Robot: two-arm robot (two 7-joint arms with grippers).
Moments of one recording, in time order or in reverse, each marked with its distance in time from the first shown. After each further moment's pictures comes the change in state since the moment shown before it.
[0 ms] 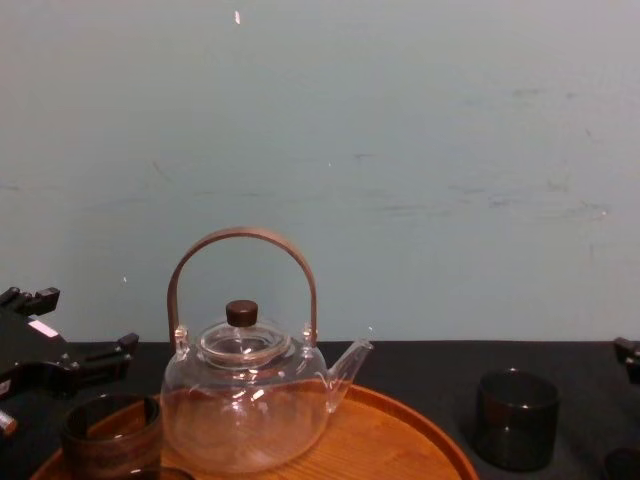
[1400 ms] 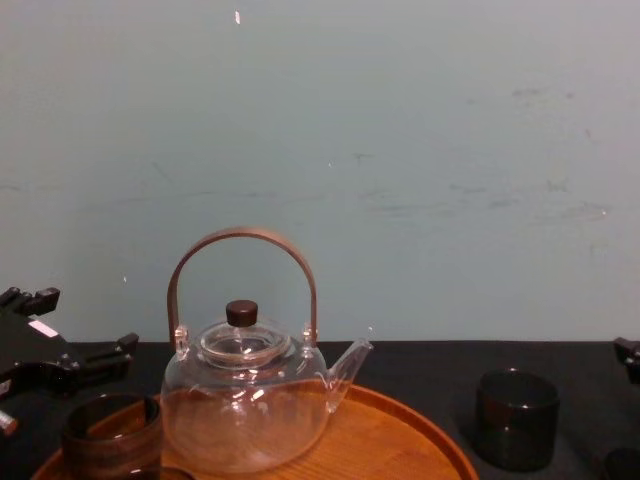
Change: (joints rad) left arm 0.000 0.000 0.000 0.000 0.000 0.000 0.000; right arm 0.000 0.000 0.000 0.000 0.000 0.000 0.000
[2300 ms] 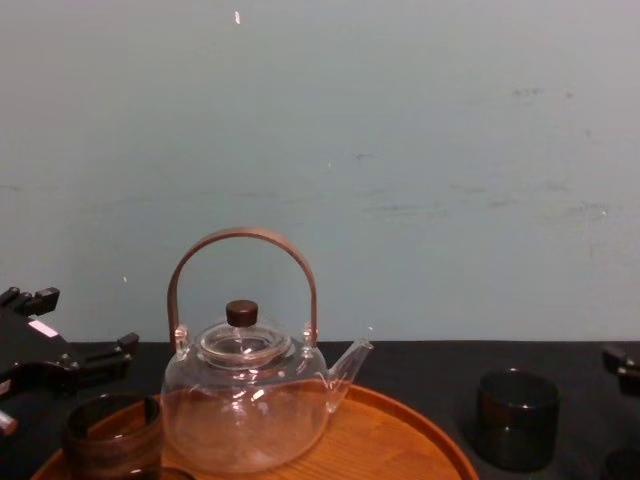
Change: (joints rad) left arm 0.000 0.000 0.000 0.000 0.000 0.000 0.000; right arm -0.054 0.021 0.021 -0.065 0.008 -0.020 0.066
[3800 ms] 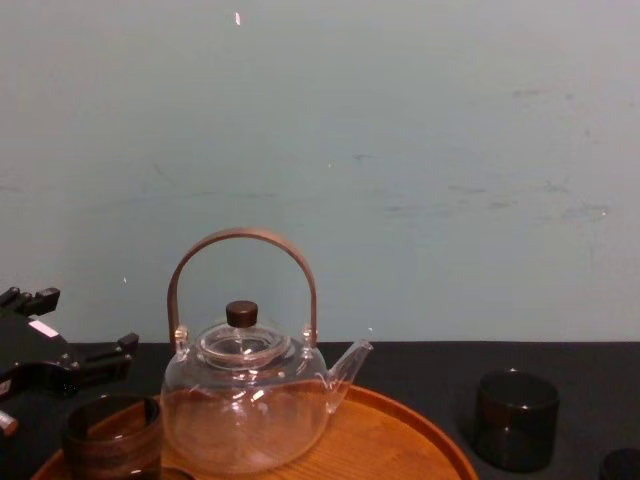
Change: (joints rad) left arm 0.000 0.000 0.000 0.000 0.000 0.000 0.000; right arm -0.385 0.072 0.135 -0.308 0.029 0.015 0.064
